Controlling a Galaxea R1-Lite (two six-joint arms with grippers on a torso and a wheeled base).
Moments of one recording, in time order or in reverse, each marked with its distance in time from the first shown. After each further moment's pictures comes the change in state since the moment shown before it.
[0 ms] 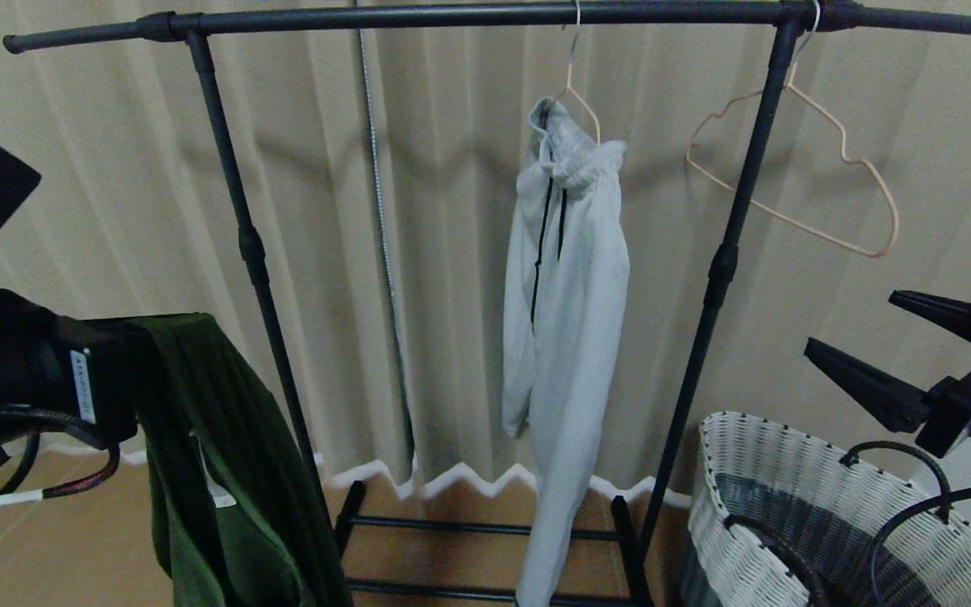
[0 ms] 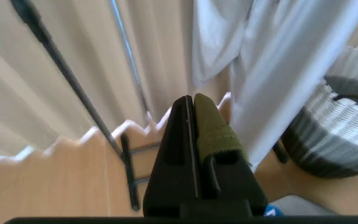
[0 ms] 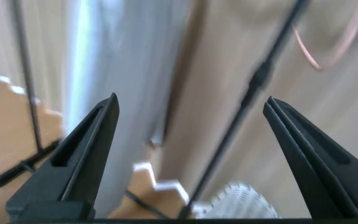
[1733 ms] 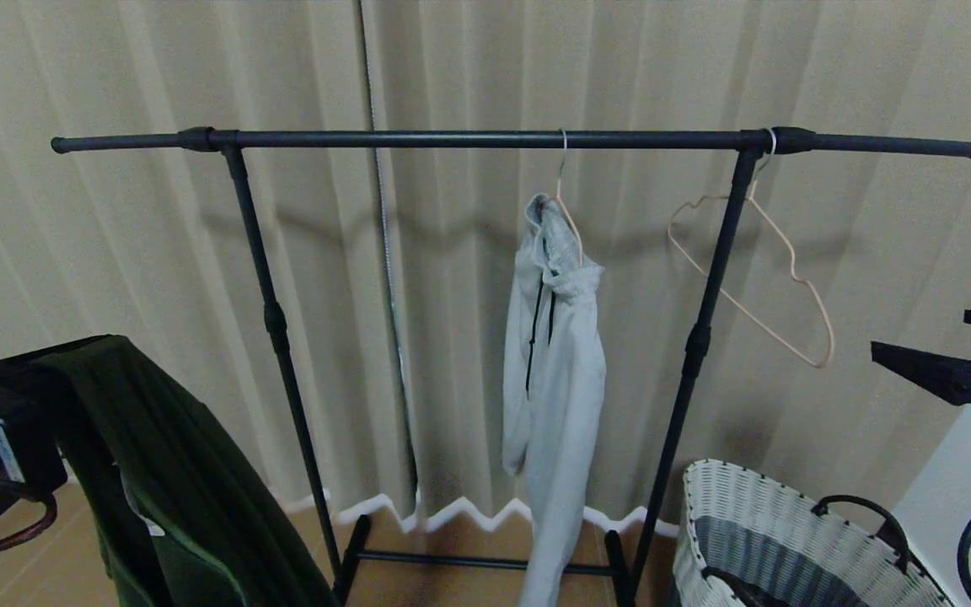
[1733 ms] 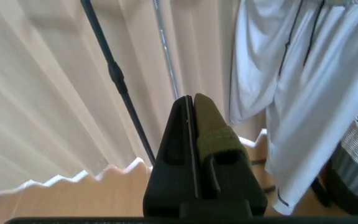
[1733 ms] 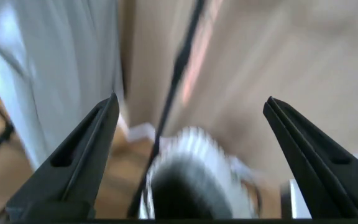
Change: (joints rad) left arm 0.154 -0.131 0.265 -0.274 -0.008 0.116; right arm -0.176 -0.007 -0.400 0.774 -0.123 -0.056
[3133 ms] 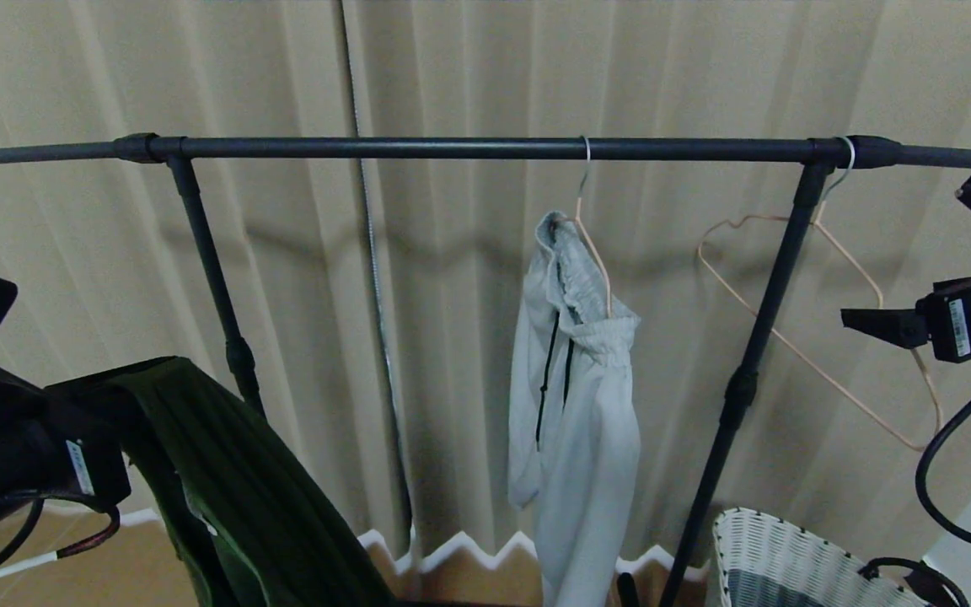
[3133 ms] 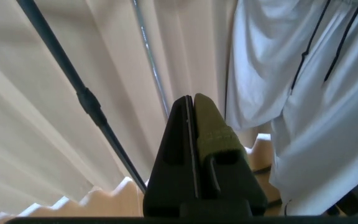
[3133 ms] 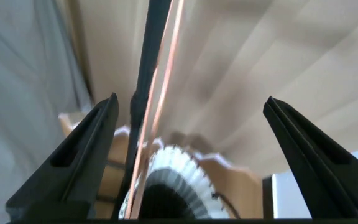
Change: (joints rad) left arm 0.000 0.089 0.086 -0.143 -0.101 0.003; right arm 0.033 0.203 -0.257 0.159 -0.106 0.004
